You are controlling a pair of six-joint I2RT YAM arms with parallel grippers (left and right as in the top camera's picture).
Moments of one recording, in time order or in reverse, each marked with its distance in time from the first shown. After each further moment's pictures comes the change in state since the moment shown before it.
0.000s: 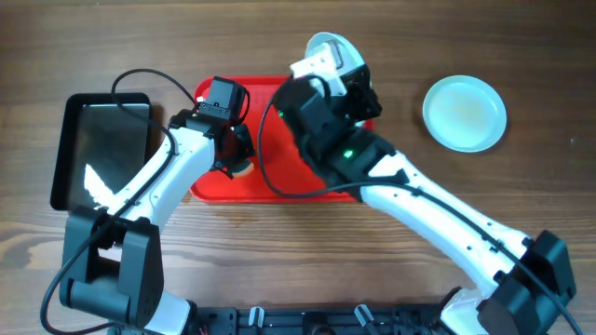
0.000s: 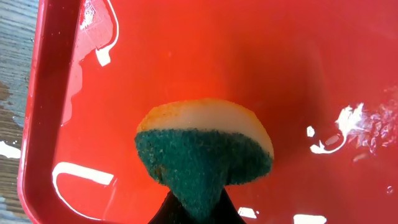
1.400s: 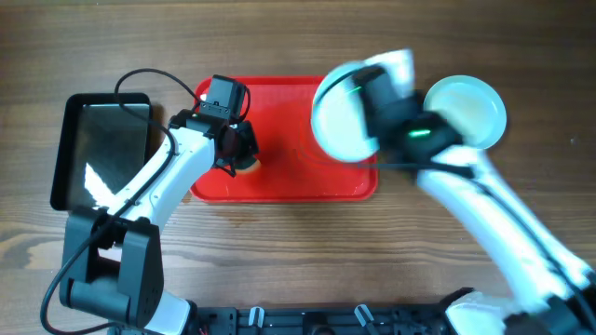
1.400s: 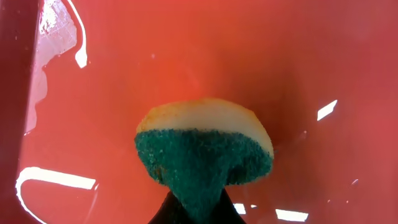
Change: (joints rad) left arm 0.000 0.000 0.000 0.041 0.071 0.000; right arm -0.347 -0.179 -0.041 -0.363 -0.665 0.471
